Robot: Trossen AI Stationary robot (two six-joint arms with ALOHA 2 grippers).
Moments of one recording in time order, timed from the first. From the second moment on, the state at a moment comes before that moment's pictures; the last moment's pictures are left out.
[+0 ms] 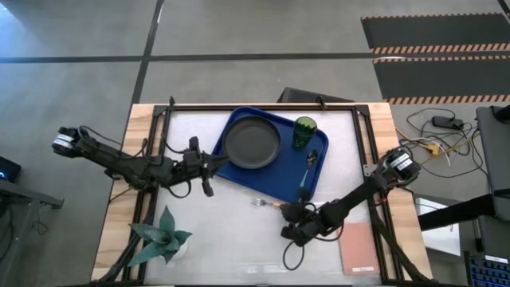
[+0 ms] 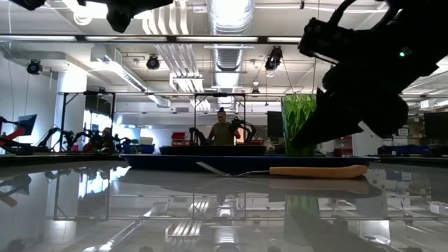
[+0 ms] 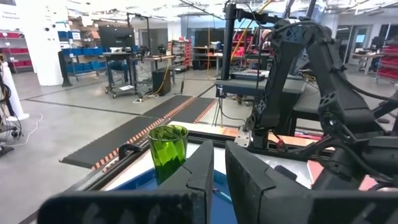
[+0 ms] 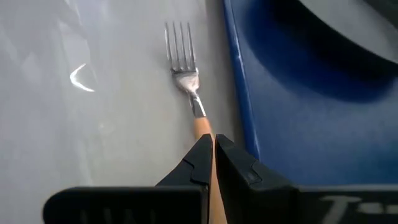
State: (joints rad) left arm -0.30 0.97 0.56 0.50 -0.63 0.00; right arm 0.55 1.86 0.96 -0.19 0.75 0.65
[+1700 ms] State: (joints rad) left arm -0.31 0.97 0.56 0.50 -0.63 0.00; right arm 0.41 1.92 1.27 -0.45 0.26 0.46
